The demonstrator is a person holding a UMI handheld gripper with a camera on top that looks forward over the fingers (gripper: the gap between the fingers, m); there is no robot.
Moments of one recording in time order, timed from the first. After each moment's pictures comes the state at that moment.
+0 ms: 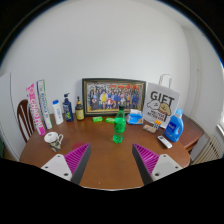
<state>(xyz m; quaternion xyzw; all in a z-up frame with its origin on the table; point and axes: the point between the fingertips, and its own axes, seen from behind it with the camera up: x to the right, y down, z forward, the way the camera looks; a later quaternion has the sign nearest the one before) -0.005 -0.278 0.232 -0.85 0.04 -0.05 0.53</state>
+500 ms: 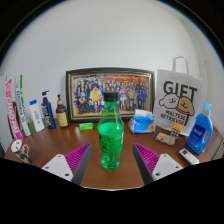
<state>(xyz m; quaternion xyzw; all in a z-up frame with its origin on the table) 0.077 -0.042 0.110 -0.82 0.03 -0.02 0.57</state>
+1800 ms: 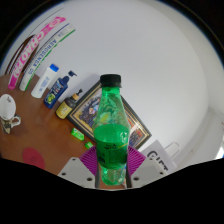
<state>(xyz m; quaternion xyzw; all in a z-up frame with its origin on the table) -0.025 -0.020 0.220 -0.71 -0.21 -0.36 0.57</state>
